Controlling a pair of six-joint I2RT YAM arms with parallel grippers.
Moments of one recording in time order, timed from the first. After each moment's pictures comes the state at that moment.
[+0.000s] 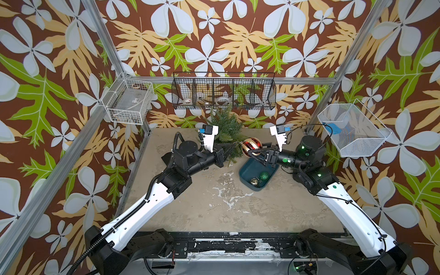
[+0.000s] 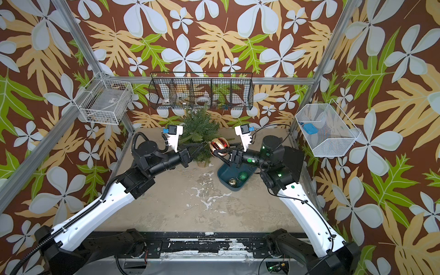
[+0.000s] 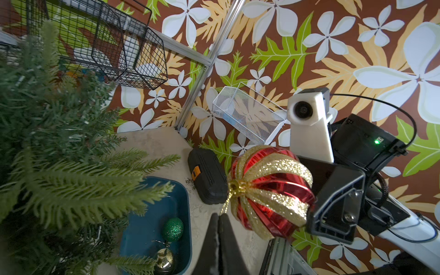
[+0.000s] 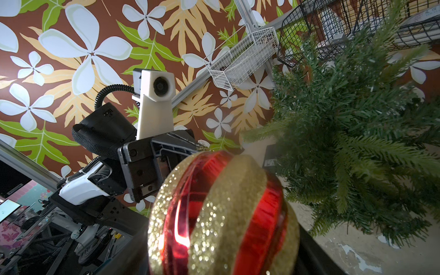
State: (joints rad) left arm -0.65 1.16 1.12 0.02 0.29 -0.54; right arm 0.38 1.11 1.11 -0.05 -0.82 0.53
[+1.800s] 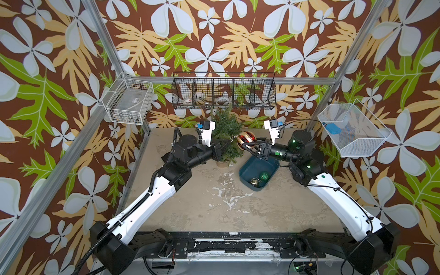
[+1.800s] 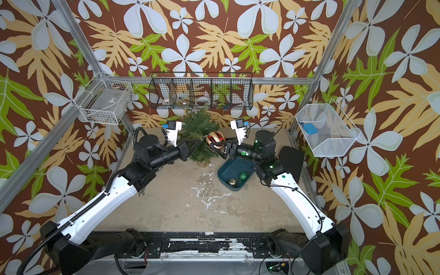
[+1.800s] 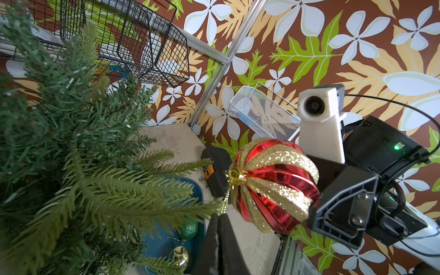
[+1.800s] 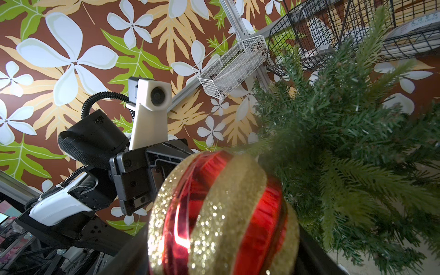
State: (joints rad) left arm -0.57 1.22 1.16 -0.01 0.34 -0.54; right arm 0.39 1.23 1.15 0.04 -0.77 0.54
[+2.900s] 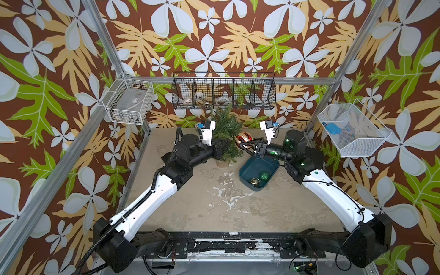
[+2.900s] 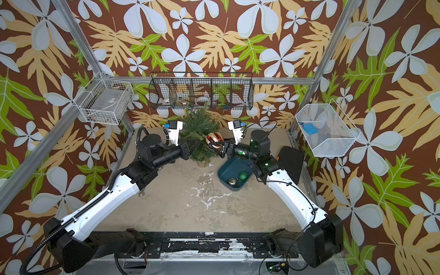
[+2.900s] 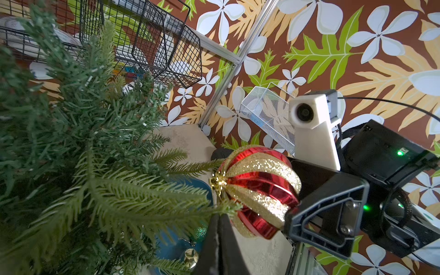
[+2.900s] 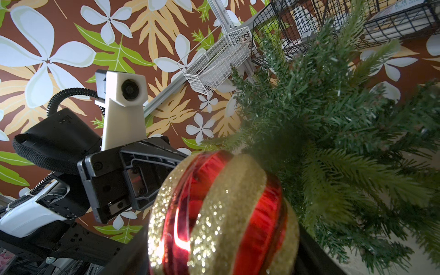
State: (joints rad) left arm -0.57 1.25 1.17 -0.01 0.29 -0.52; right arm 0.39 1.30 1.14 0.06 -0.73 0.53
